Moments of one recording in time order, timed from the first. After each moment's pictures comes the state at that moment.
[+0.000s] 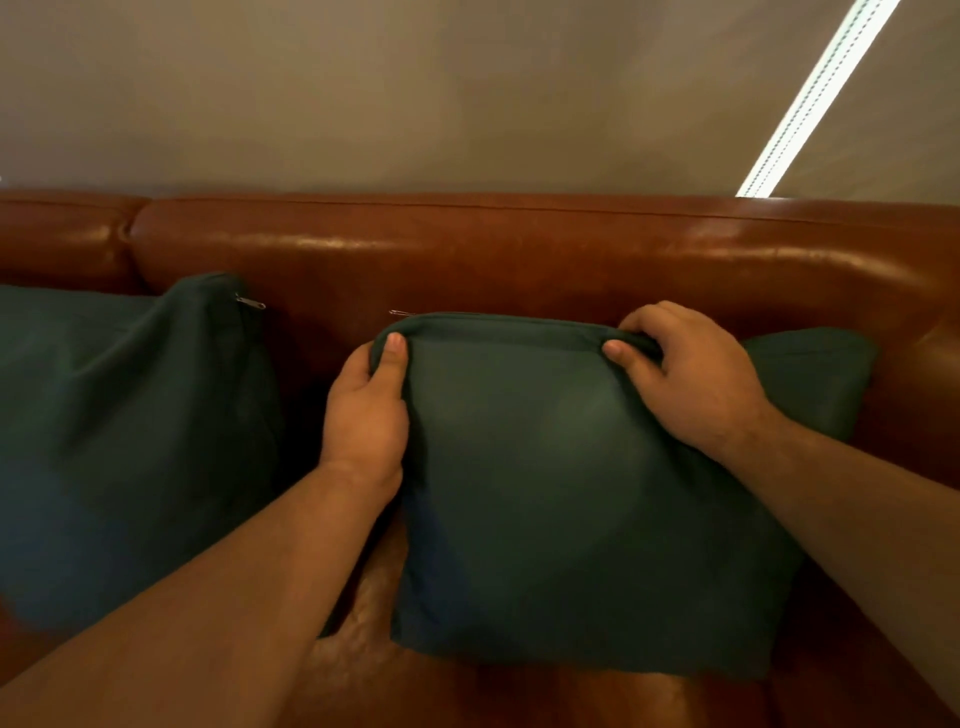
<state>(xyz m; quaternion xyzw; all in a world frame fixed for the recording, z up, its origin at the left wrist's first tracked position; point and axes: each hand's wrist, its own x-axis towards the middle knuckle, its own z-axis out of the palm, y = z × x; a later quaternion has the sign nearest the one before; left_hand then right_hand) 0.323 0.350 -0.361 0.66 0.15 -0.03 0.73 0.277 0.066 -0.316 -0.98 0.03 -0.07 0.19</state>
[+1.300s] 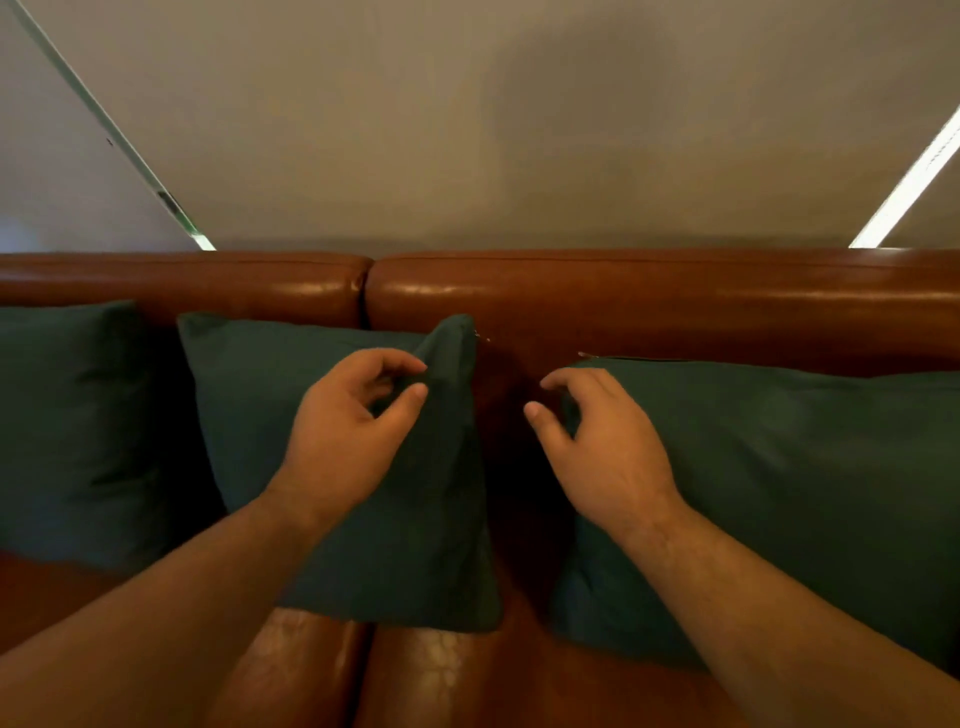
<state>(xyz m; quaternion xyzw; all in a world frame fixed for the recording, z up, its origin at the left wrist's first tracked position) 0.301 0.560 -0.246 0.84 -0.07 0.05 0.53 0.260 0.325 -0.284 -0.92 0.06 -0.09 0.38</state>
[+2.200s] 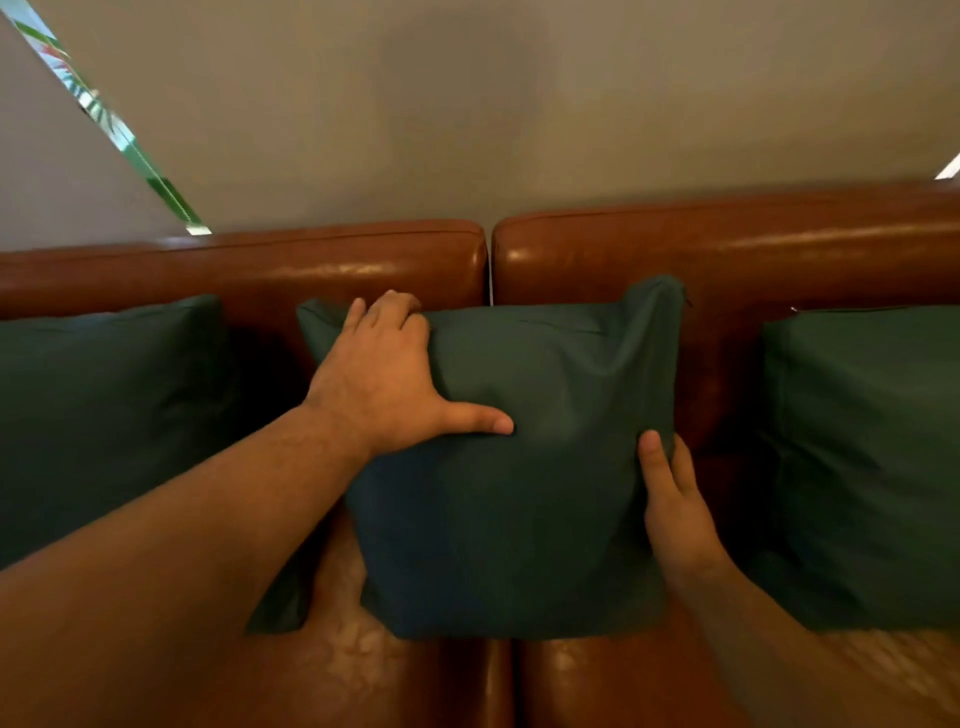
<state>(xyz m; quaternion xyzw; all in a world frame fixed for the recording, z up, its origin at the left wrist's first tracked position) 0.437 0.737 -0.263 0.97 -0.24 -0.04 0.00 0.266 0.501 -0.400 -0.63 0.35 -0.08 0.68</state>
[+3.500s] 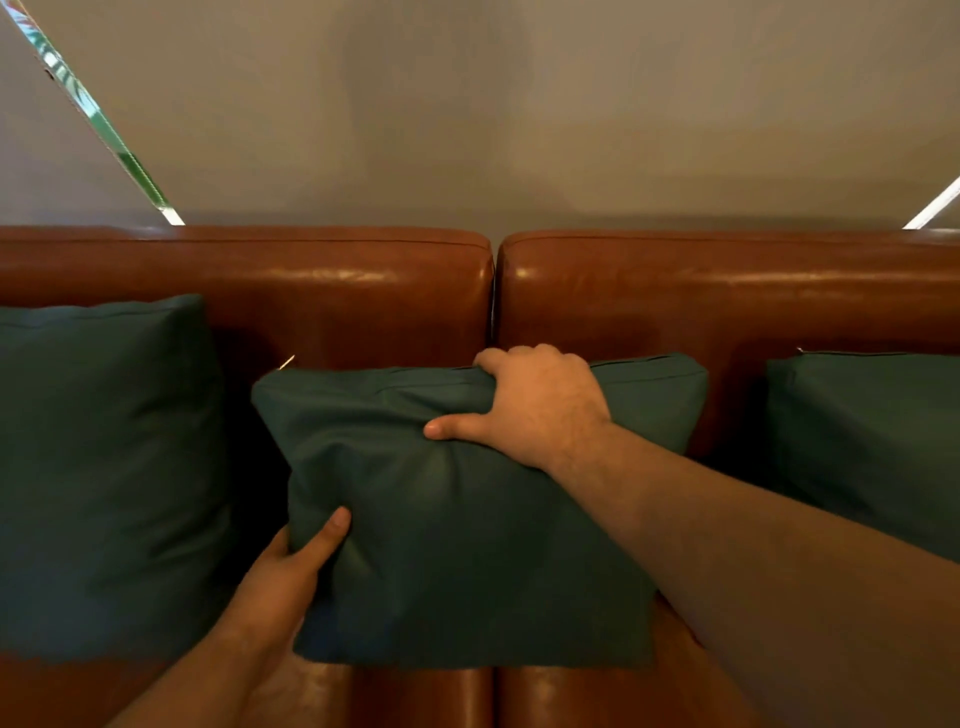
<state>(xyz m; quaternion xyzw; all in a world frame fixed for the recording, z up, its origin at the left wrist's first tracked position) 0.352 0.852 -0.421 0.68 0.27 -0.18 0.66 0.411 0.573 -0.287 -0.99 0.01 0.10 0.06</state>
